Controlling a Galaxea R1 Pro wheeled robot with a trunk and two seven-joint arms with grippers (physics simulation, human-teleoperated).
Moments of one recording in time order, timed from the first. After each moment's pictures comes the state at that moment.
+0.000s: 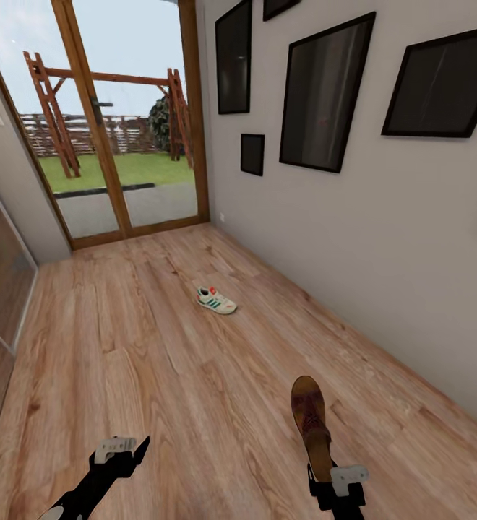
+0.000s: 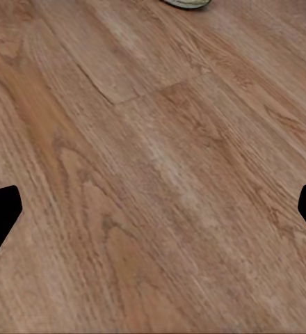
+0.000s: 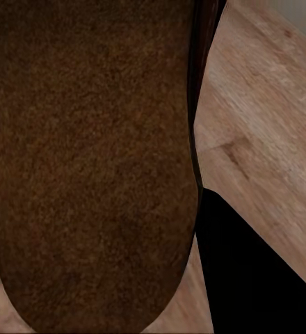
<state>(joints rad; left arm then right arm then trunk) -0.23 0.10 0.20 -0.74 0.08 -0.19 -0.38 -0.25 0.02 0.04 -0.46 0.18 -0.49 -0.18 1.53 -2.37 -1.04</state>
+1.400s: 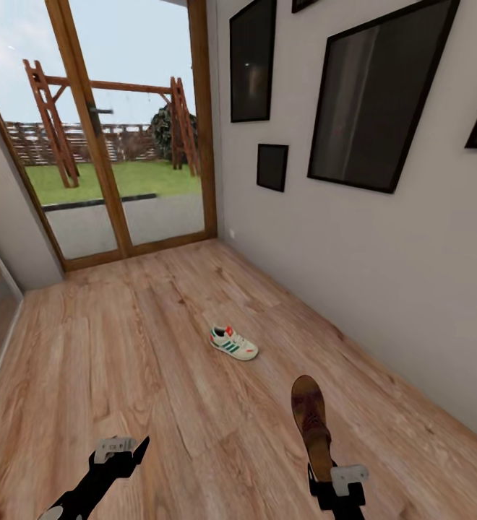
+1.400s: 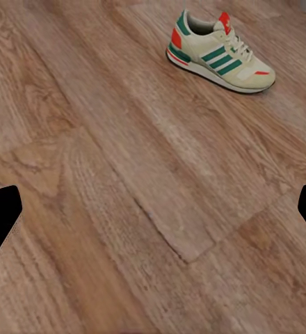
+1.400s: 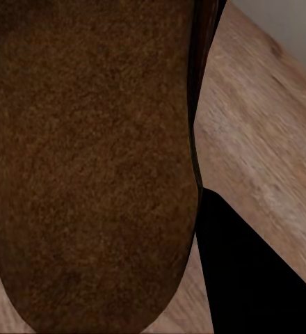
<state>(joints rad) -0.23 0.10 0.20 -0.74 0.09 -0.19 -0.38 -0.25 0.01 0.04 -0.46 0.18 -0.49 -0.18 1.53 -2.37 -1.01</state>
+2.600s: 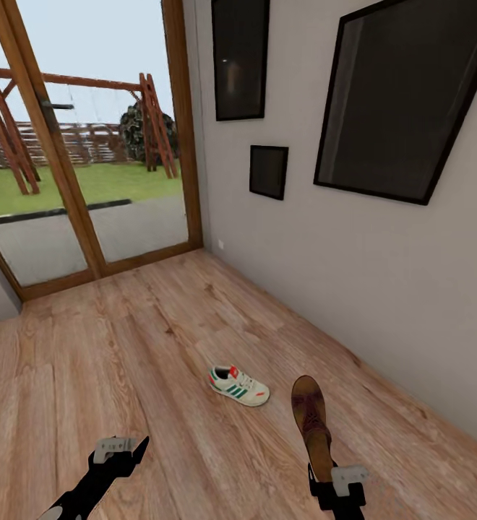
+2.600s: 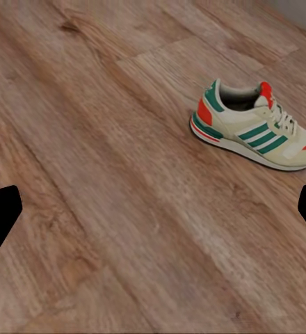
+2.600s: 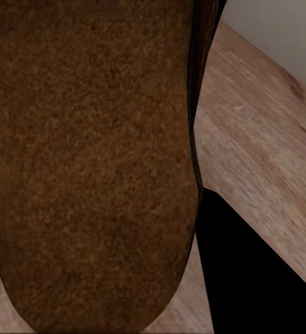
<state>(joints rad) -0.23 0.10 0.20 -0.74 0.09 -0.19 -0.38 -0.25 0.01 0.04 -0.46 0.18 -0.49 -0.18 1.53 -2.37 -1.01</state>
